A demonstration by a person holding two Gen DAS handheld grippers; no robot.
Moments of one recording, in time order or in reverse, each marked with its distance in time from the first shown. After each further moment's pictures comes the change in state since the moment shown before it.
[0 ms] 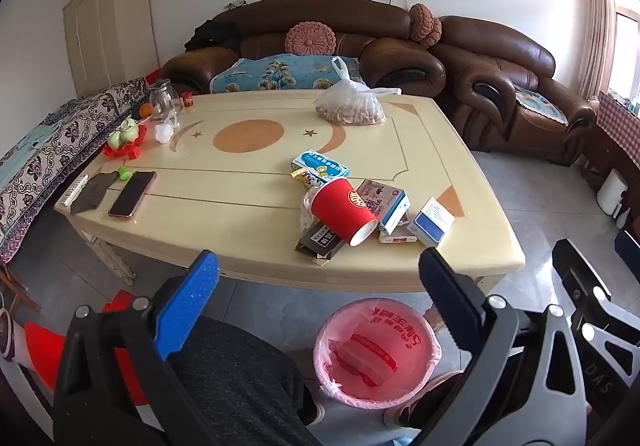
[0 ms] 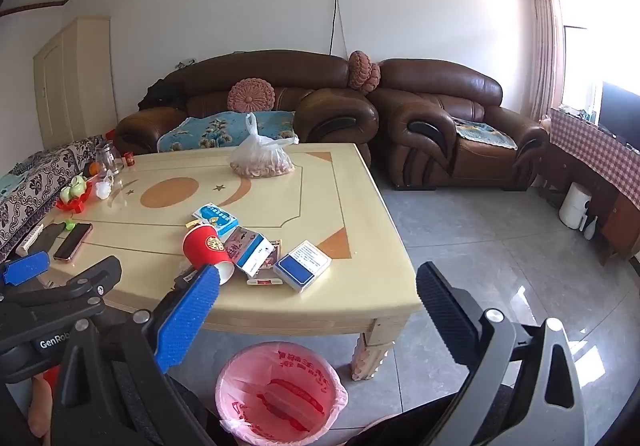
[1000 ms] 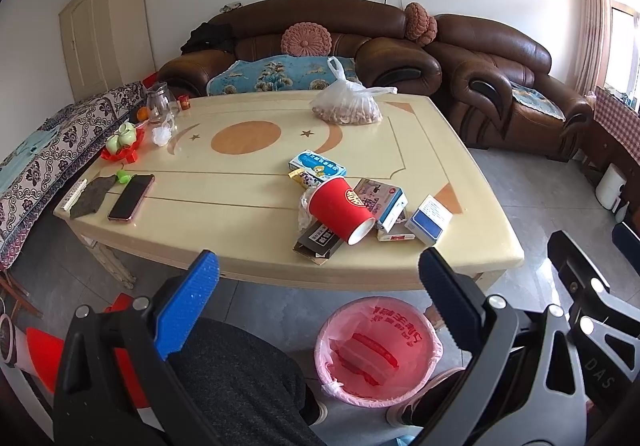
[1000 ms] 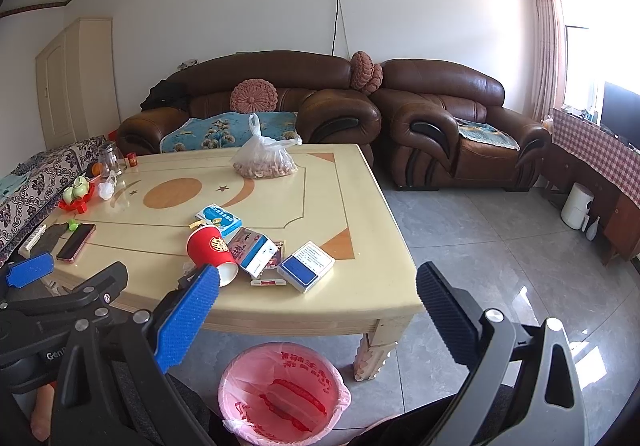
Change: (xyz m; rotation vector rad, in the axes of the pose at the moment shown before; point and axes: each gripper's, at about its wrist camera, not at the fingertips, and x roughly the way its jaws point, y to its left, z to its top) left arm 0.001 -0.002 -0.003 0.006 -0.006 -0.008; right arm 0.000 0.003 0.001 0.001 -0.001 0.001
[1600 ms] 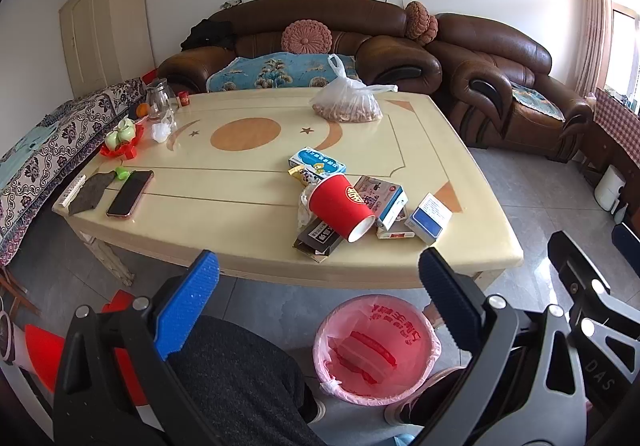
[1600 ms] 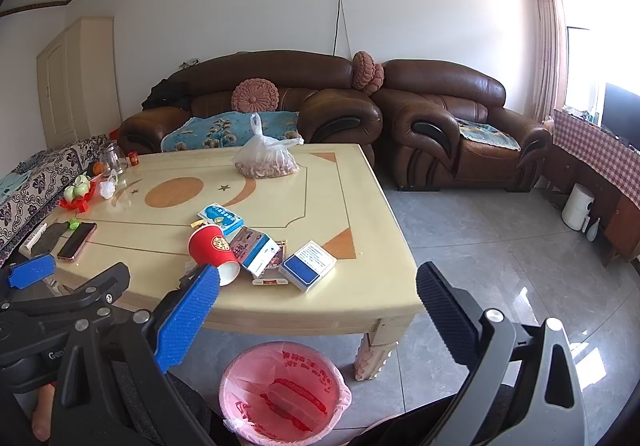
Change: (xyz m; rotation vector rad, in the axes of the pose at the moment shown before) left arm -0.001 0.003 -0.004 -0.003 0.007 -0.003; right arm -0.003 0.004 0.000 0.000 -0.001 0.002
